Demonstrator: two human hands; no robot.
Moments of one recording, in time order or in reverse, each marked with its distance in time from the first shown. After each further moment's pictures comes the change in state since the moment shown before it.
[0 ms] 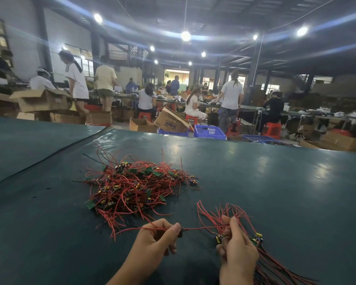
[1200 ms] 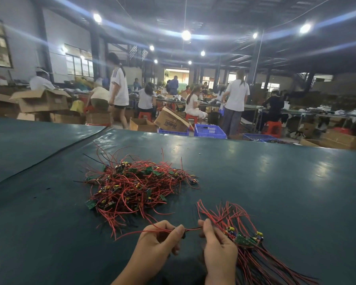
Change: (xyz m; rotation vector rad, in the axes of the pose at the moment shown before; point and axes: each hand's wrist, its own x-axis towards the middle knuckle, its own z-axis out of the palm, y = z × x) left_hand -0.004 -0.002 0.006 0.101 0.025 -0.015; right_hand -0.030 0.013 0.011 -0.327 -0.154 -0.048
